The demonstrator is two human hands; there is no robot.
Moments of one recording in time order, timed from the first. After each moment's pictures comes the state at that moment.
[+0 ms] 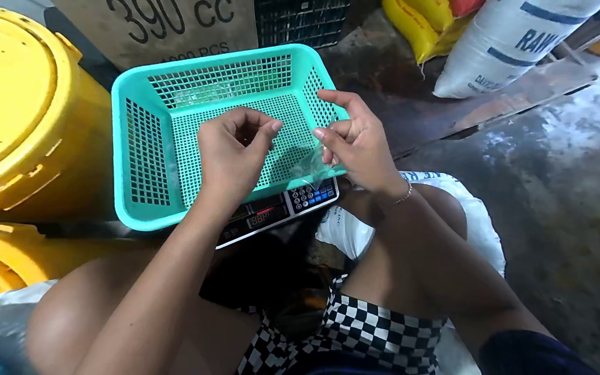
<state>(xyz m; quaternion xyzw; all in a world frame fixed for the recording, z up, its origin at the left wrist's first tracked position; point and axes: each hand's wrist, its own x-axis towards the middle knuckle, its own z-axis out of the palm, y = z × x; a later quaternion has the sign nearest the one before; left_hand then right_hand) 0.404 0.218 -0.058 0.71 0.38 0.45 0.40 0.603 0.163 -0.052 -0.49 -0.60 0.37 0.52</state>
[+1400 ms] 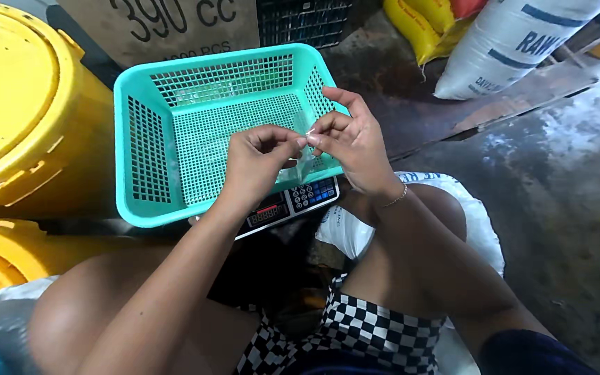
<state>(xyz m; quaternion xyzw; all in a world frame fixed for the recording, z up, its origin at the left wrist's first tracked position) 0.420 0.202 -0.059 0.59 0.37 0.41 0.59 0.597 0.165 -0.061 -0.42 -0.54 0.43 0.59</state>
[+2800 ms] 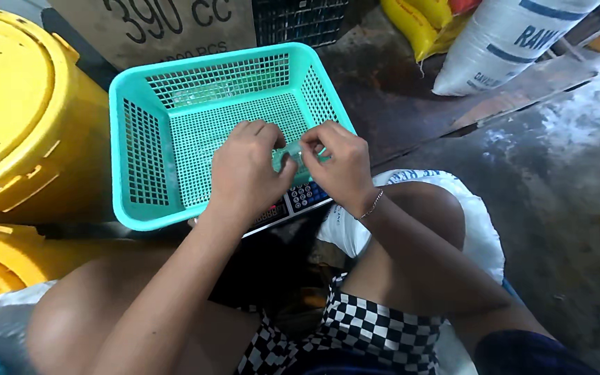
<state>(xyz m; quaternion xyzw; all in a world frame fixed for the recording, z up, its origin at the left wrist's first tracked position) 0.411 0.201 -0.058 0.87 0.38 0.30 0.12 0.581 0.159 -0.082 -0.58 -0.70 -0.03 0.41</state>
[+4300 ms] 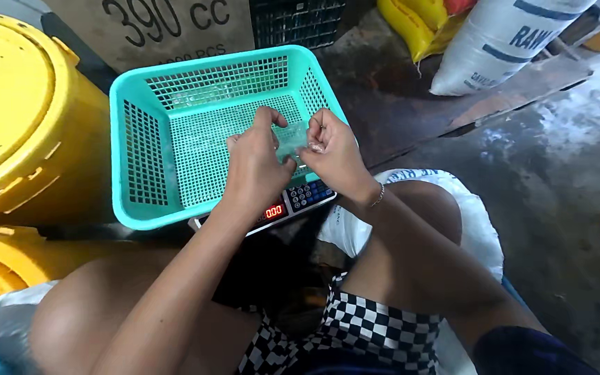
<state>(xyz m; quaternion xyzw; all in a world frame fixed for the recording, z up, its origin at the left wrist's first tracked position) 0.426 0.200 -0.050 0.80 0.45 0.28 0.27 0.581 0.166 -0.067 -0.57 -0.57 0.33 0.48</state>
